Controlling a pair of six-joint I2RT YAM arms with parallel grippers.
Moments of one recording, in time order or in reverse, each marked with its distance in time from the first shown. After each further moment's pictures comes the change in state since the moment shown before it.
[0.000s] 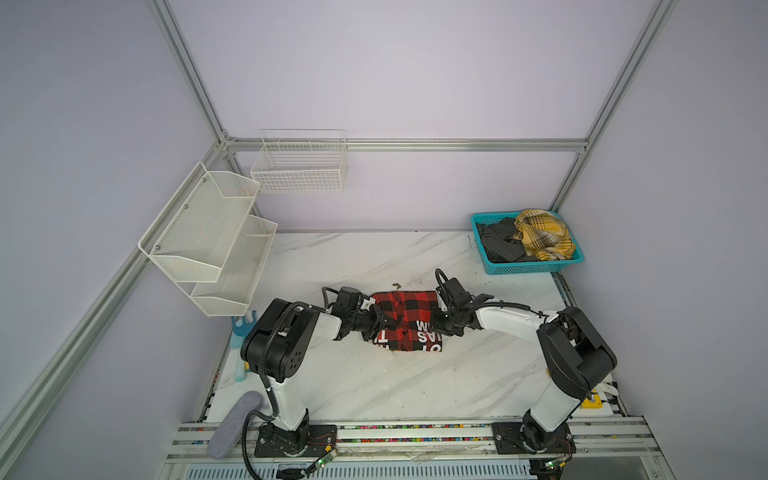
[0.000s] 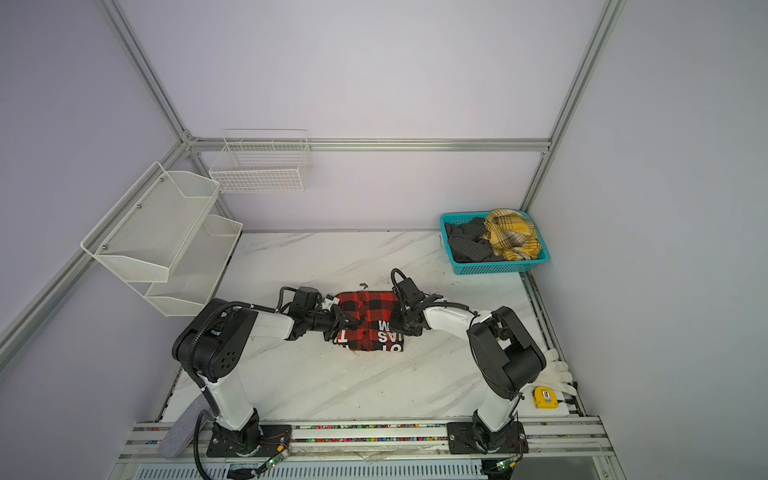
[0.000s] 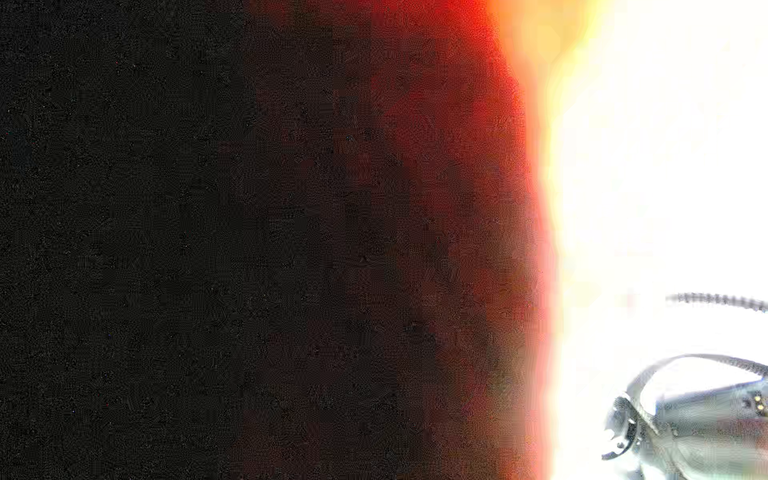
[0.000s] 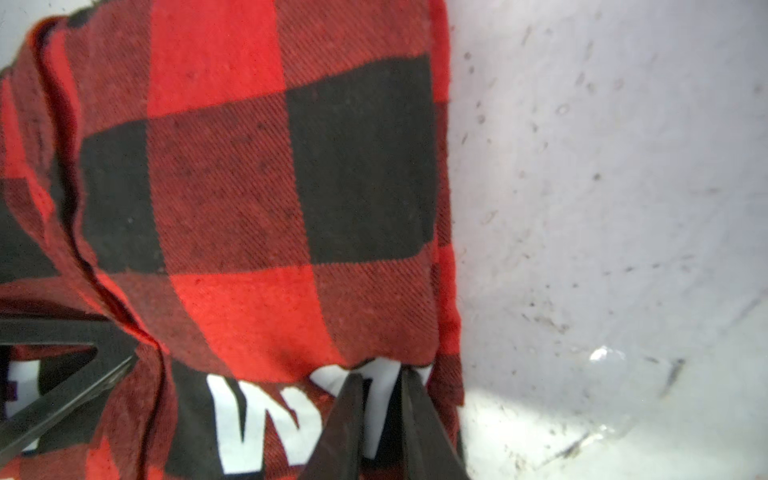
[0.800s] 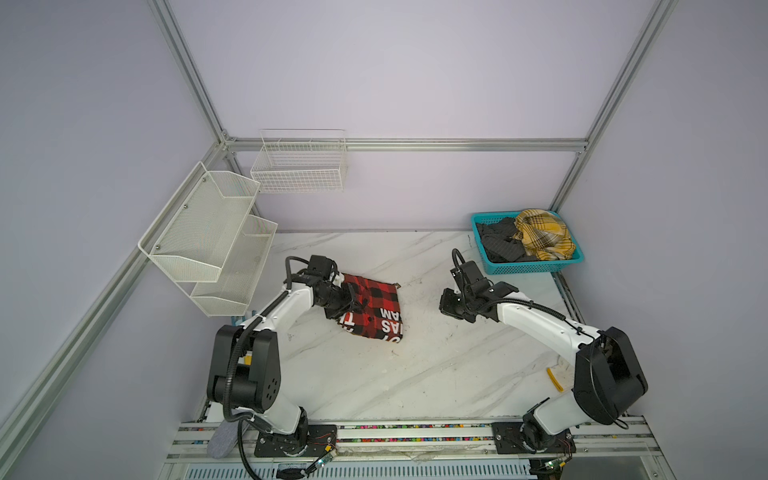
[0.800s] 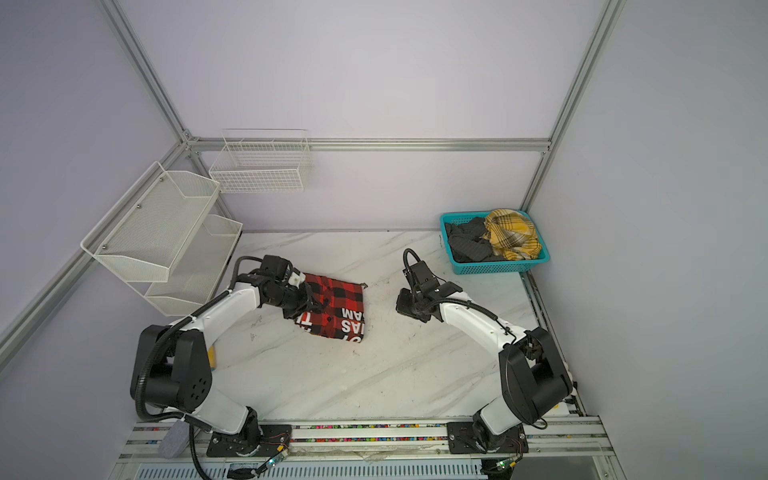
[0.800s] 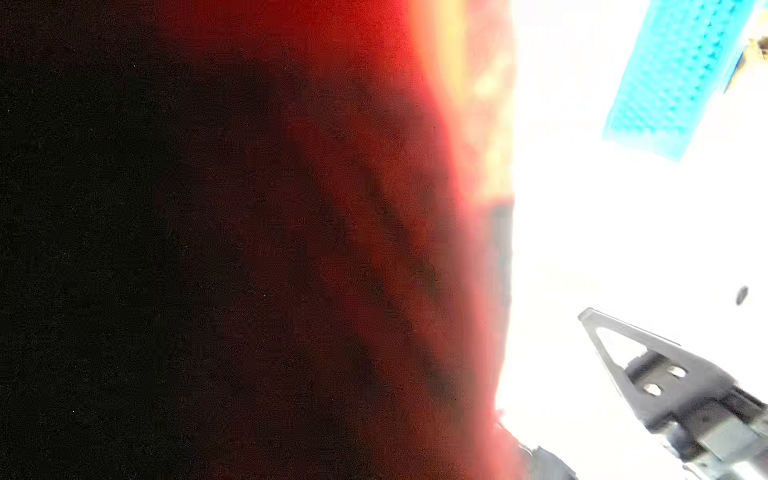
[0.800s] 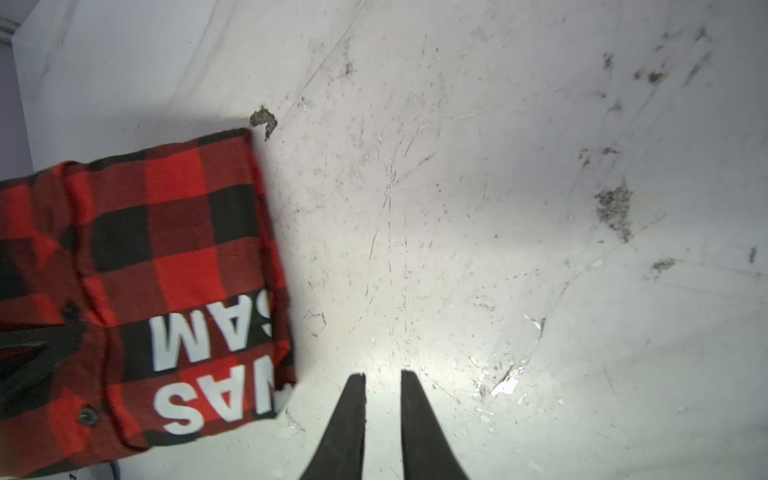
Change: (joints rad) left arm 0.220 -0.271 0.483 -1.098 -0.396 0.625; right arm -0.061 -0.187 0.100 -0.148 0.073 0.007
